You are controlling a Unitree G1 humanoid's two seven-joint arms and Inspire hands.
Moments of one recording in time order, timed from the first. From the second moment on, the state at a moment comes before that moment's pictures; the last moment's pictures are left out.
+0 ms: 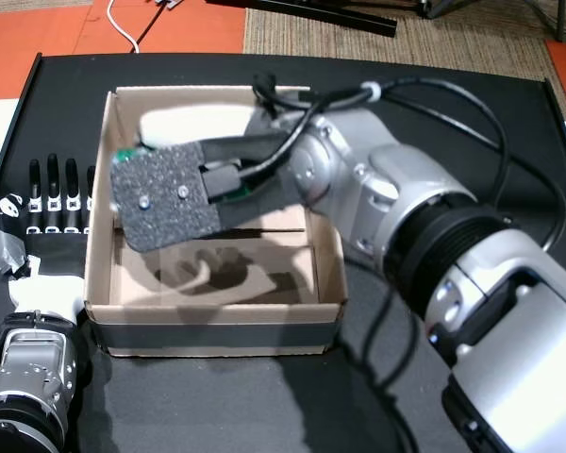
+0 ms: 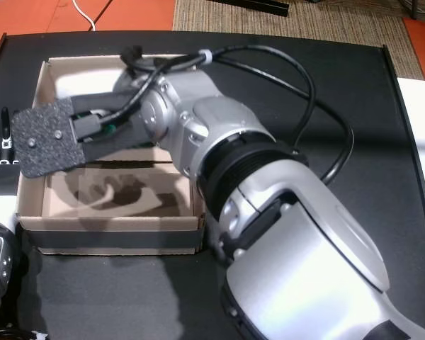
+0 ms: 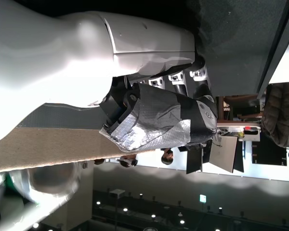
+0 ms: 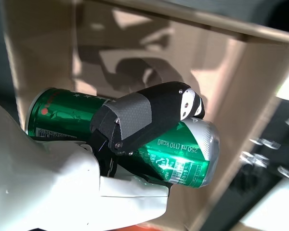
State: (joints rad) left arm -0.78 0.11 0.98 1.32 -0.82 0.06 -0.42; right arm -1.28 0.08 0.55 1.38 -0.72 -0.17 0.32
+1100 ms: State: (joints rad) left arm -0.78 0.10 0.97 1.32 -0.82 0.06 -0.41; right arm -1.29 0.03 0.53 1.38 -0.71 -0.26 0.35
